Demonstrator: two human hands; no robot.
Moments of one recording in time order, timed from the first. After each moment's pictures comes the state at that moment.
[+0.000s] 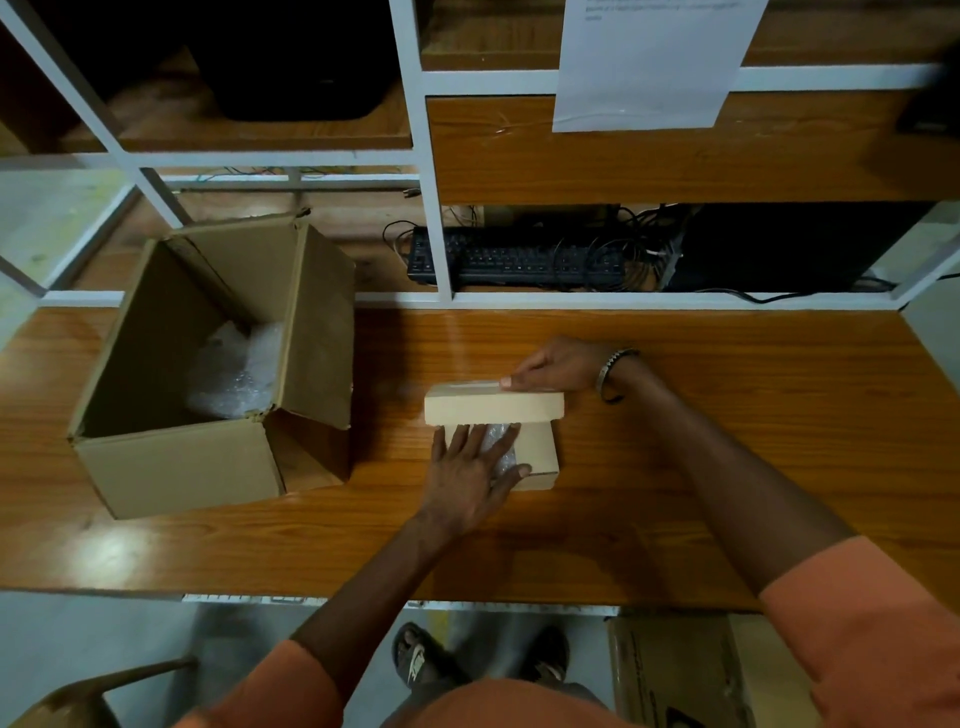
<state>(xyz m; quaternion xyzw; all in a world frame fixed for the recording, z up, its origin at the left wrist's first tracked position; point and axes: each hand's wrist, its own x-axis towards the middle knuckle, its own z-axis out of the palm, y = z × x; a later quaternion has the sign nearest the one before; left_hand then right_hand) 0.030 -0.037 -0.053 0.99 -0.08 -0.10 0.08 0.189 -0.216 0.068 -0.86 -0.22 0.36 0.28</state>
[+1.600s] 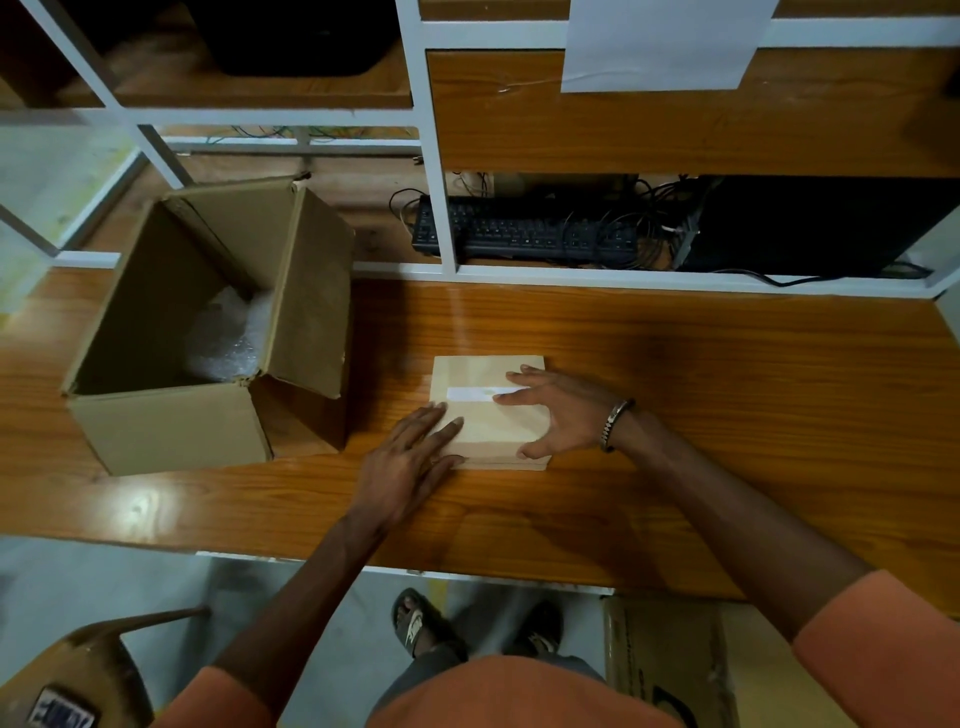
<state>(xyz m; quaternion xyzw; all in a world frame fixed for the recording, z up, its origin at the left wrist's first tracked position) -0.012 0.025 -0.057 0.98 -0.10 0.06 0.18 0.142 -0.238 -0.001 -0.89 -0.38 0.24 0.09</state>
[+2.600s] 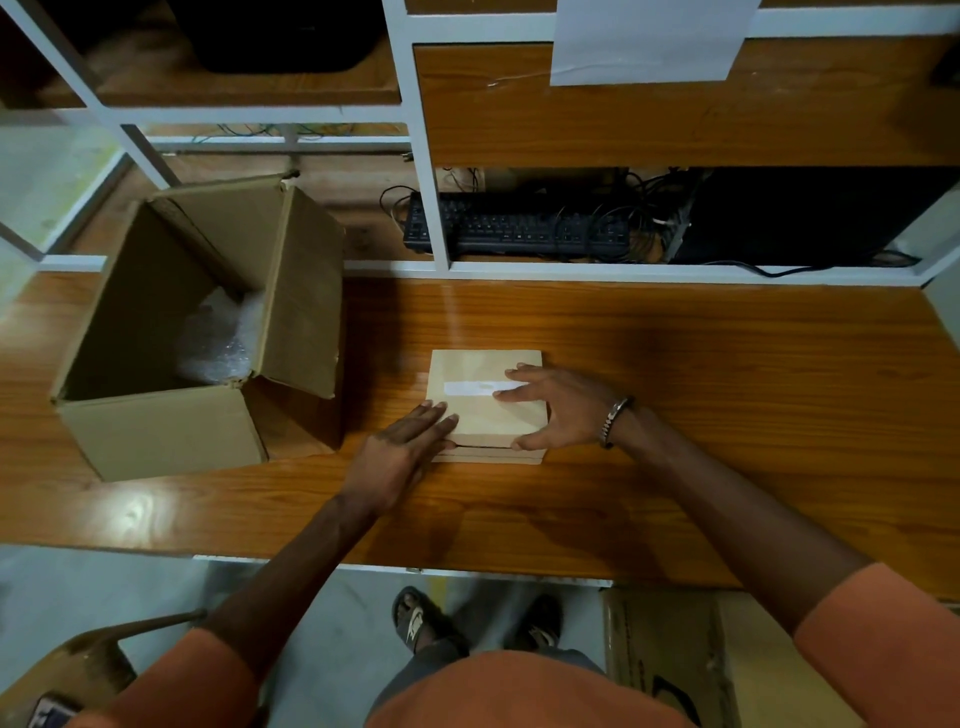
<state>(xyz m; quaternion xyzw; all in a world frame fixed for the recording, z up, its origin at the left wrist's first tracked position) 0.004 0.044 -0.062 0.97 -0.18 0.05 0.17 0.141 -0.245 -0.008 -0.90 -0.37 0.21 0.13</state>
